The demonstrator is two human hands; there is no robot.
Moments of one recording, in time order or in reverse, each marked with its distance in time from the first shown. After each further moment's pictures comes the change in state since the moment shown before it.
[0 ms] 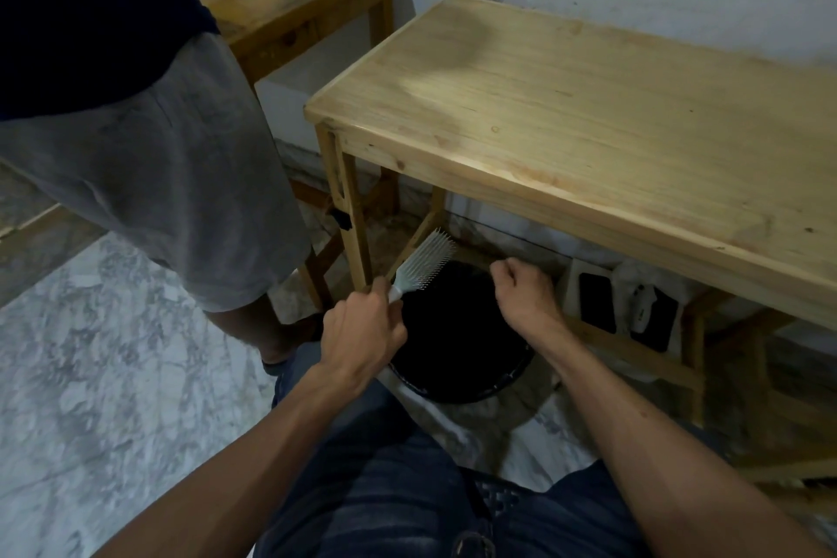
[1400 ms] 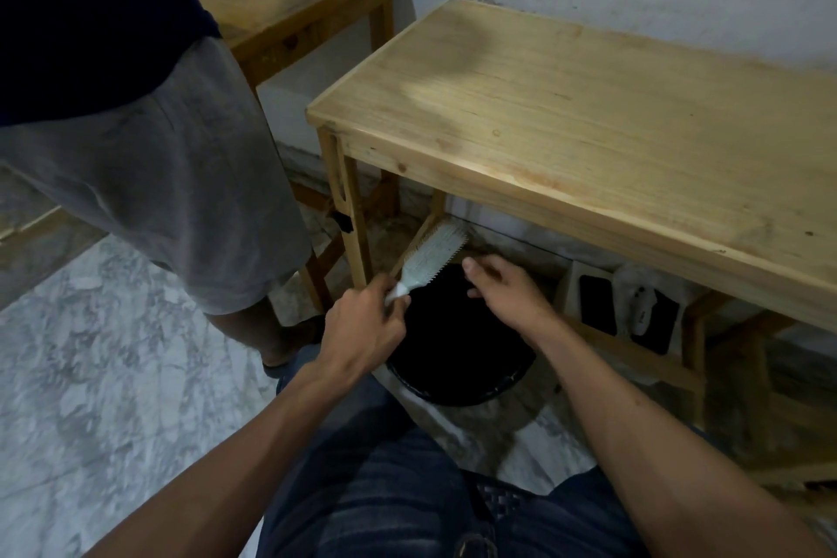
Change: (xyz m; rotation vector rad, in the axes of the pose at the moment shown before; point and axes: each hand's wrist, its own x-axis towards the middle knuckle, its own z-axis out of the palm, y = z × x) left_hand 0.008 -0.010 -0.001 -0.286 -0.029 -0.018; right_hand 0.010 -0.003 0.011 0.299 -0.236 0.072
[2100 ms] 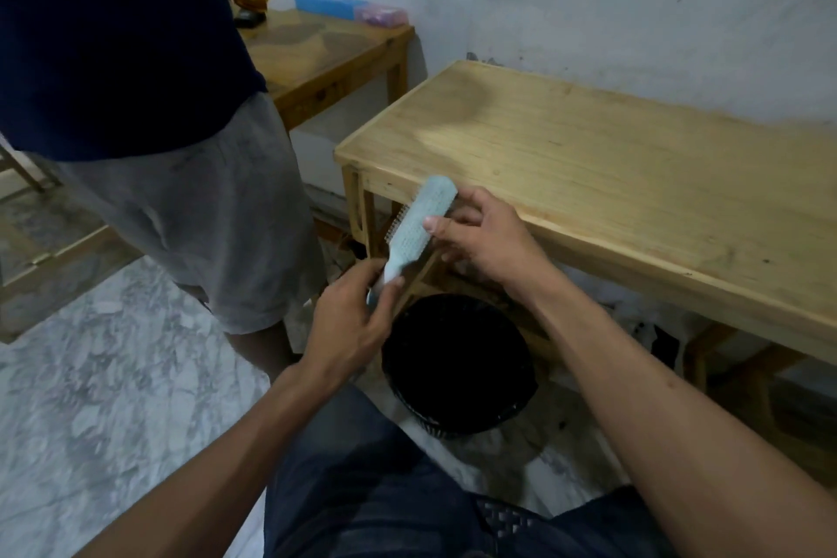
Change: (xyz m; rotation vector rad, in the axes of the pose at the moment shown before) left_hand -0.020 0.030 -0.054 -0.134 0.298 0.247; right_hand -0.051 -0.133 0.002 0.249 -0.072 -0.326
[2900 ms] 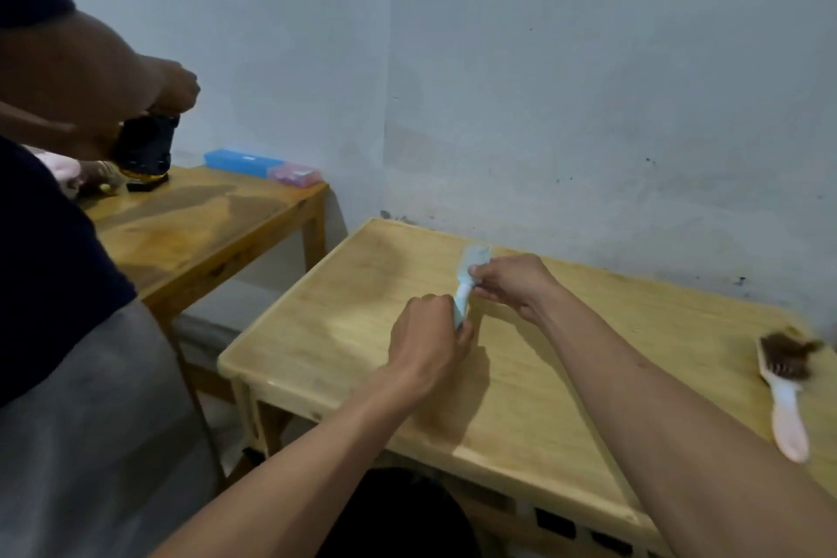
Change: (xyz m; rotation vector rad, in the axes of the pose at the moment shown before) left_hand 0.231 0.138 0.107 0.186 -0.271 0.024; right_hand 0.171 -0.078 -0.181 0.061 0.438 0.186
